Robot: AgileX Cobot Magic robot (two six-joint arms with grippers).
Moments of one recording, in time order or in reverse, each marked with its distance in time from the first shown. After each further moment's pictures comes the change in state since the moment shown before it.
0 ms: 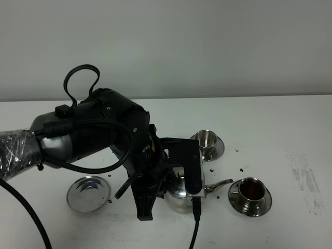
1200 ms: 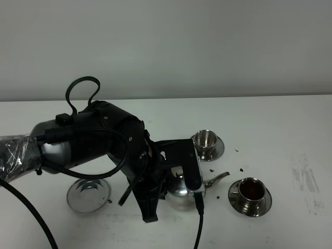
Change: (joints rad) left arm 0.028 0.005 0.048 -0.026 -0.091 -0.086; right arm 0.000 0.000 0.000 0.000 0.000 0.000
